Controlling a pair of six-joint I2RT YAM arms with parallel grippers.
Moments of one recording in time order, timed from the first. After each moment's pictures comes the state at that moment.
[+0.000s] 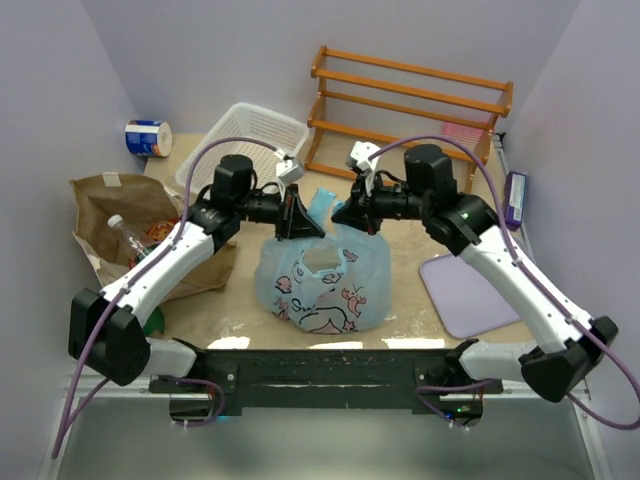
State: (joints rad) left arm -0.45 1.34 1.11 -0.12 1.03 -0.14; right arm 0.61 1.23 1.40 -0.54 -0.57 -0.13
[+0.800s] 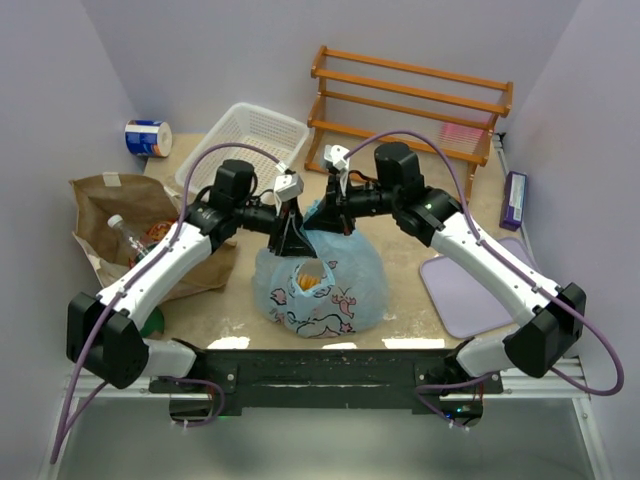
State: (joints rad) left arm -0.45 1.35 1.12 -0.35 1.15 0.12; right arm 0.66 1.42 1.38 -0.33 -0.80 -0.06
